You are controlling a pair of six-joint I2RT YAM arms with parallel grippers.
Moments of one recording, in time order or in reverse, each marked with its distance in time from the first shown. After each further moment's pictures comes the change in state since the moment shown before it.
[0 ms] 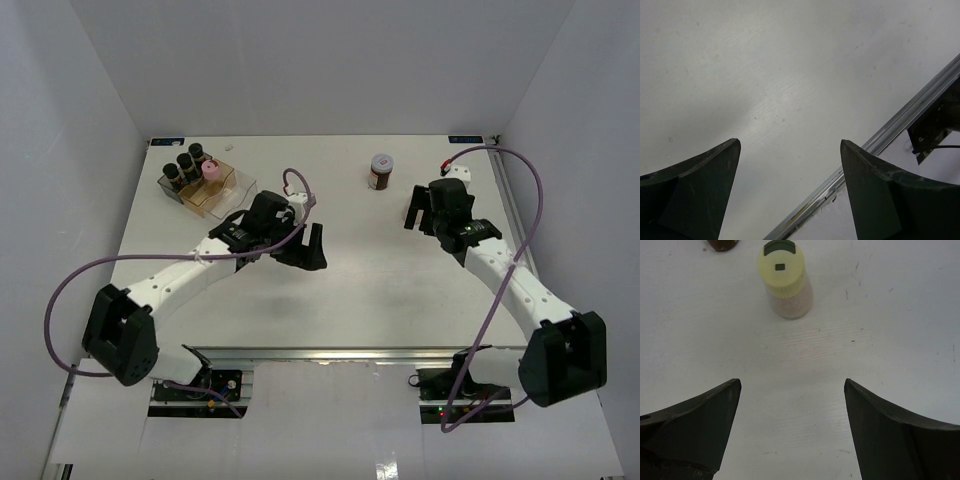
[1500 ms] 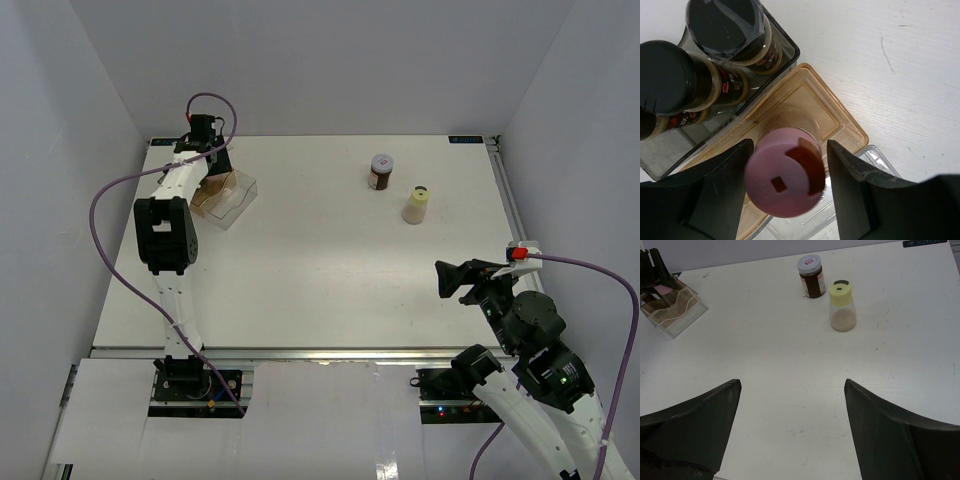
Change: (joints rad) left arm 0.603 0.851 0.924 -0.107 -0.539 0.107; right arm 0.232 -1.061 -0.261 -0.240 -0.005 -0.058
